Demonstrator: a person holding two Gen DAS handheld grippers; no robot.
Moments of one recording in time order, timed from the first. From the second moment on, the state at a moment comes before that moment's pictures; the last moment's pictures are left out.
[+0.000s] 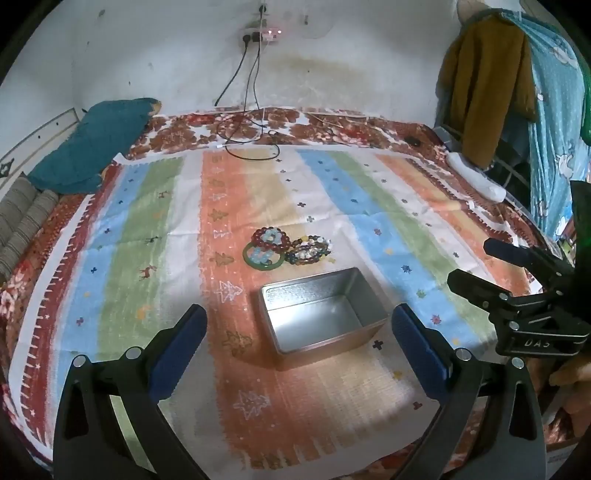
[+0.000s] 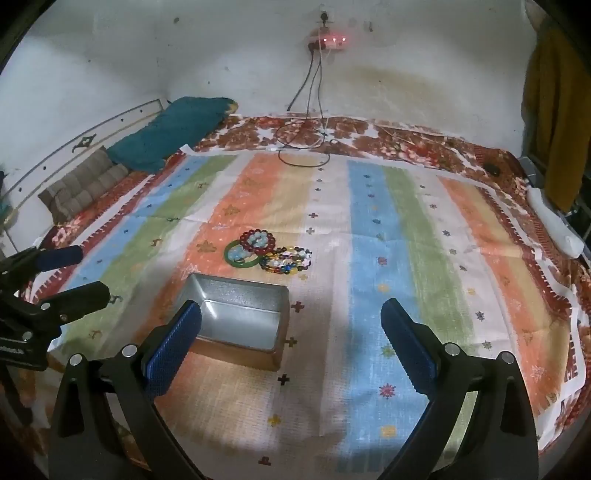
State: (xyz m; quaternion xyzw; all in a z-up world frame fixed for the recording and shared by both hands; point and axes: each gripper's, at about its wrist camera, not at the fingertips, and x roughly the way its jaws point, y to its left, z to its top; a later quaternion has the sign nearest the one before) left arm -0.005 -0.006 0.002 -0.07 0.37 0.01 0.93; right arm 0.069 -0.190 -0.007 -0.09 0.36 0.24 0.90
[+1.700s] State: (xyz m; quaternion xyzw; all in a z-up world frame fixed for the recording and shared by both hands) left arm 0.005 0.015 -0.007 -0.09 0.40 0.05 0.91; right arm 0.084 -0.184 -0.021 -0.10 0.39 0.22 0.89
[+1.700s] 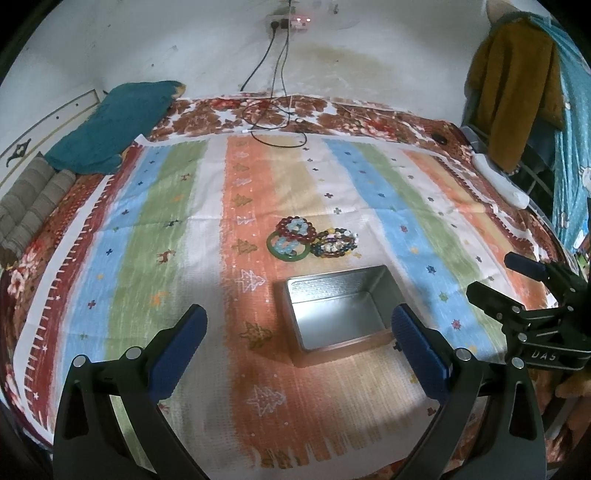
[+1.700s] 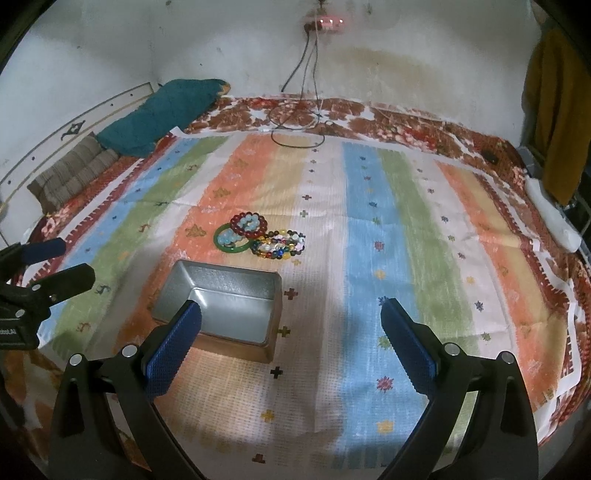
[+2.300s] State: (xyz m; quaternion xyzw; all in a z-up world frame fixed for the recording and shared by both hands) left arm 0.046 0.033 -0.011 -0.10 0.42 0.08 0.90; right arm 0.135 -0.171 -0.024 -0.09 0.43 0.23 0.87
